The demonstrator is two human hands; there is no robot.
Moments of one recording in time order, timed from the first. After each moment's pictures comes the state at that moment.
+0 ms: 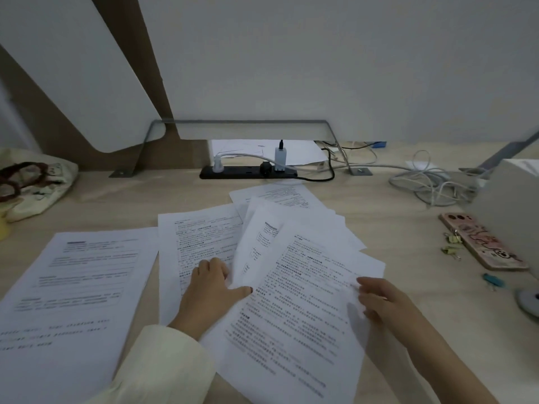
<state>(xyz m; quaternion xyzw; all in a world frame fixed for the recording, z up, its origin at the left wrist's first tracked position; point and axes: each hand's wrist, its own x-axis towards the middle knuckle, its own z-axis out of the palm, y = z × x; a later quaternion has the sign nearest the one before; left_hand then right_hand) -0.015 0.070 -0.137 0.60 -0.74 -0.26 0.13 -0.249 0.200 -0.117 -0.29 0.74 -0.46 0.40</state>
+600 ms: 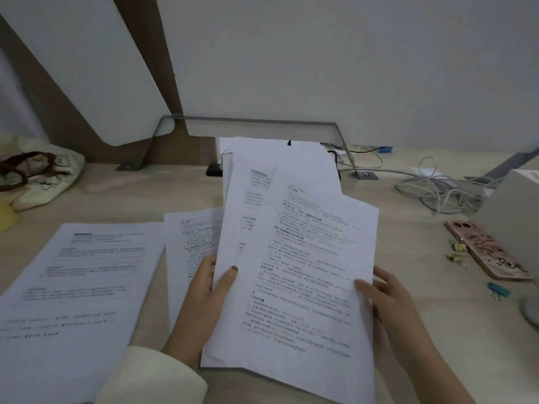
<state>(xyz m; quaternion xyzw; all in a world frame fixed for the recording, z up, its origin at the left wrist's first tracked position) 0.002 0.107 -0.124 0.49 -0.57 -0.51 0.42 -0.235 0.191 -0.116 -0.25 0.68 -0.57 0.39</state>
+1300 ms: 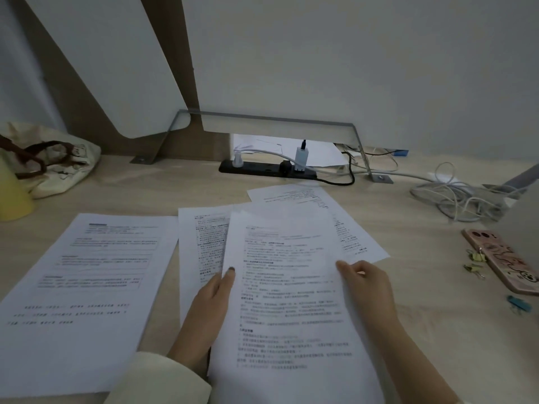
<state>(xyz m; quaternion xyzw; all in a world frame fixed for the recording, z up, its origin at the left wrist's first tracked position) 0.012 0.104 -0.136 0.55 -0.53 -0.55 0.34 -0.218 0.136 -0.131 -0.35 0.78 -0.46 0.25</state>
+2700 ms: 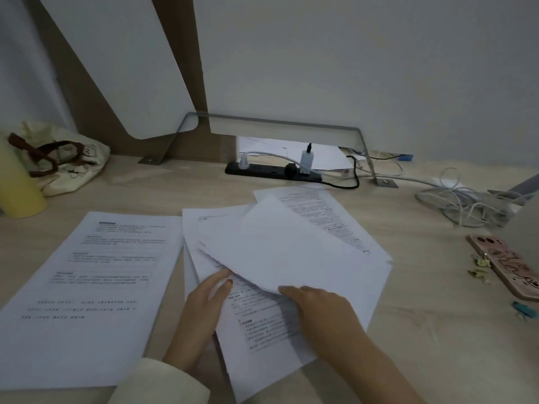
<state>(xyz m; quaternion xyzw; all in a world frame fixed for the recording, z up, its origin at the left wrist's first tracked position) 0.027 0.104 -0.140 0.54 -0.51 -0.53 0.41 -0.144 0.156 -0.102 -0.71 0.69 -0.04 0.09</state>
